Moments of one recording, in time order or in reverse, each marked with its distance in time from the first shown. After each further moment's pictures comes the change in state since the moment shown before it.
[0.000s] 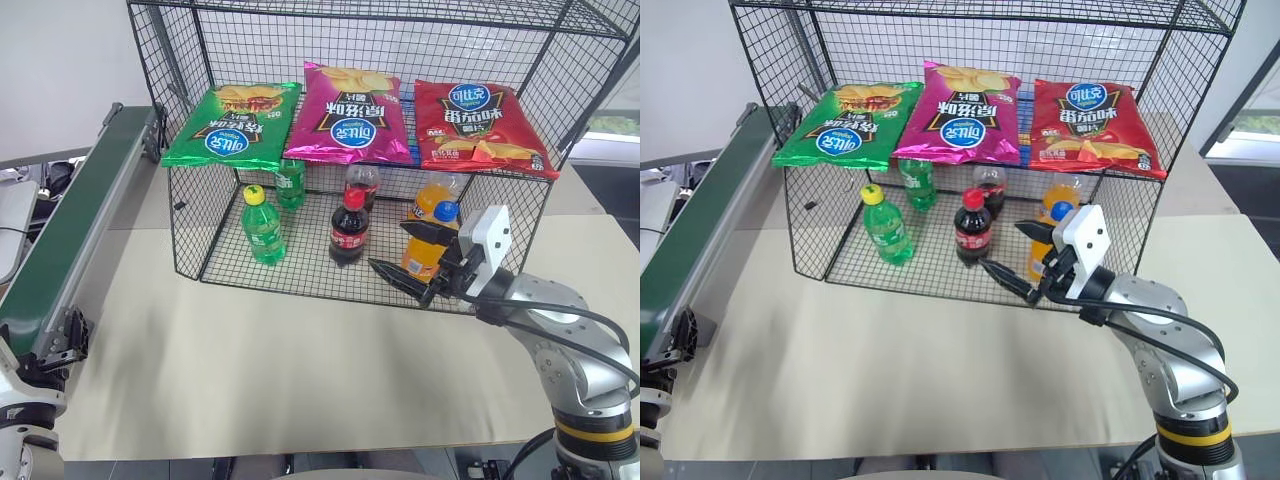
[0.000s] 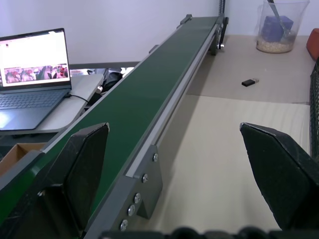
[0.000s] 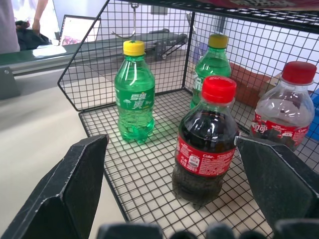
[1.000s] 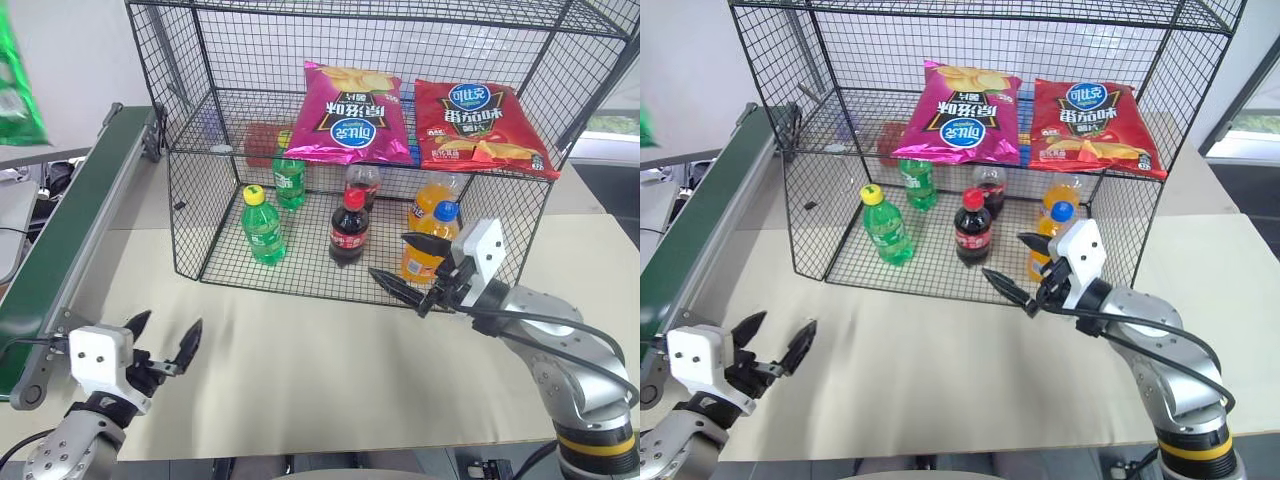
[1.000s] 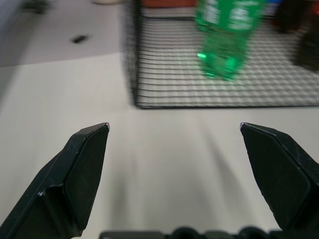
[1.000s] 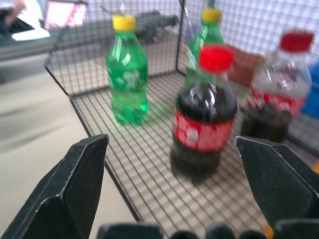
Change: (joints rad) left arm 0.103 0.144 -0.363 -0.046 0.007 -0.018 -0.265; right arm 0.102 -0.011 0.027 -0.038 -0.047 -0.003 -0.081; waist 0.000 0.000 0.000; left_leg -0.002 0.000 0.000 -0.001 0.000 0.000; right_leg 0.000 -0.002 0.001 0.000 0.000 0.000
